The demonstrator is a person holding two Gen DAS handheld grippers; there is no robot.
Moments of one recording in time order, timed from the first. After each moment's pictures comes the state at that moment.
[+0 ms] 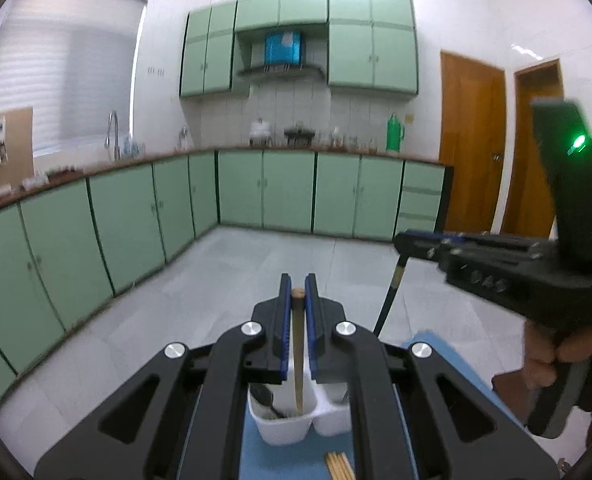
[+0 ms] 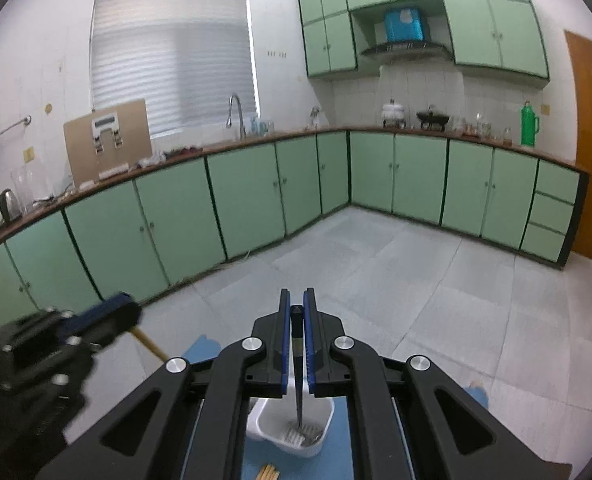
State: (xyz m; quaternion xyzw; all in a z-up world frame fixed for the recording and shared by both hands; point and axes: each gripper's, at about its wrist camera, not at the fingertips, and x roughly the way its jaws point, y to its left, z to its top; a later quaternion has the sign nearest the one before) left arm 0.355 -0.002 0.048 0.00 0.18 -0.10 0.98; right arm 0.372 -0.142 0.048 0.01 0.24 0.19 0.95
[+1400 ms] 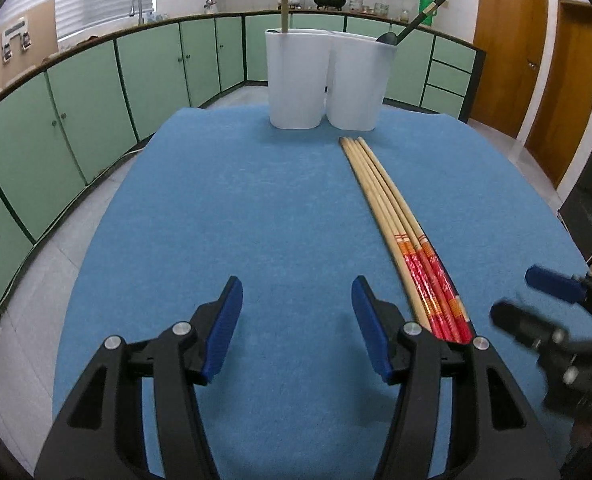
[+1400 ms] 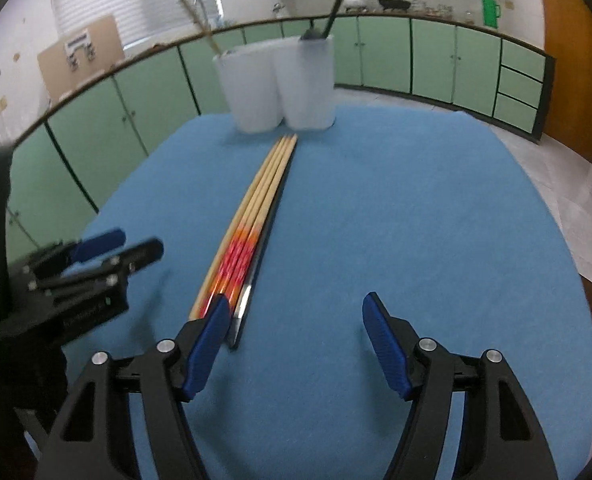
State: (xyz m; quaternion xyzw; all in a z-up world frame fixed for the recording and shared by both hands) left arm 0.181 0.034 -0.181 0.01 0.39 -0.04 0.92; right arm 0.133 -0.140 -0.192 0.03 0.41 0.13 0.90
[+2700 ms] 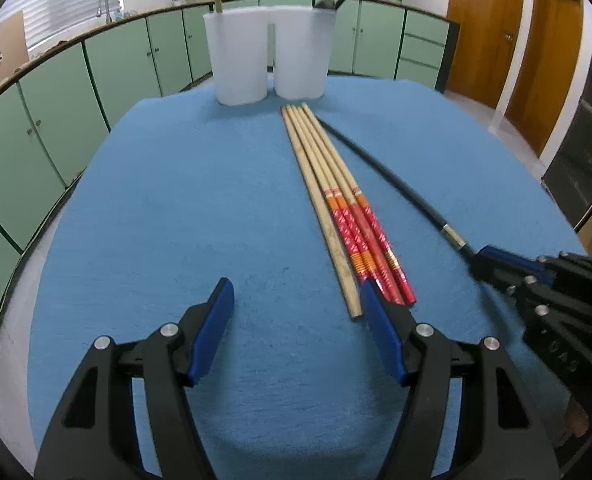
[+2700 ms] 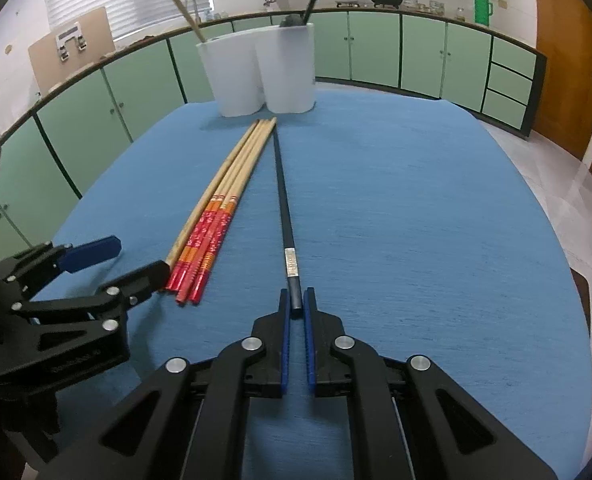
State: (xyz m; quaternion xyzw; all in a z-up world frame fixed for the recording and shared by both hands) left arm 0.170 -0.014 -0.191 0.03 0.43 -0.08 0.90; right arm 0.121 -0.161 -0.199 0.02 0.41 0.11 0.90
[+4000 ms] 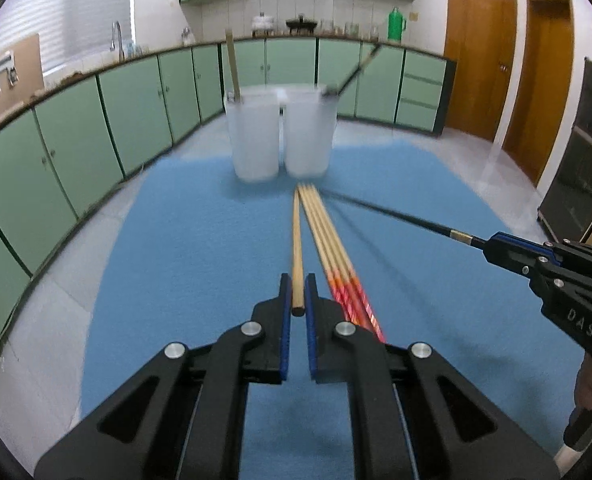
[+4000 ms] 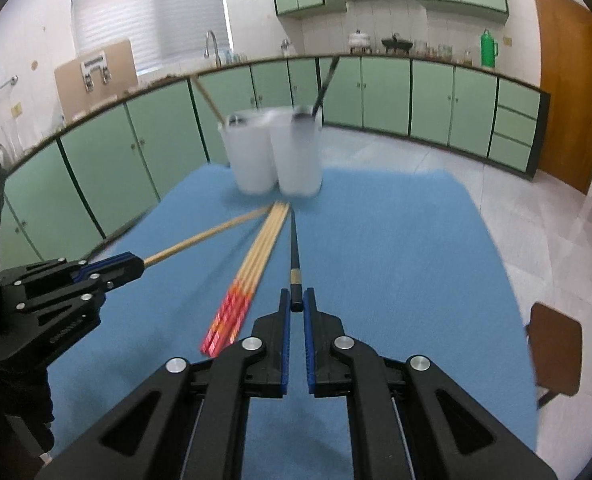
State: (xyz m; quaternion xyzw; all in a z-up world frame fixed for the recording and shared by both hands) left arm 0.154 -0.007 -0.110 0.03 0.34 -0.08 0.94; right arm 0.116 -0.182 -0.118 0.02 0.33 0.14 0.93
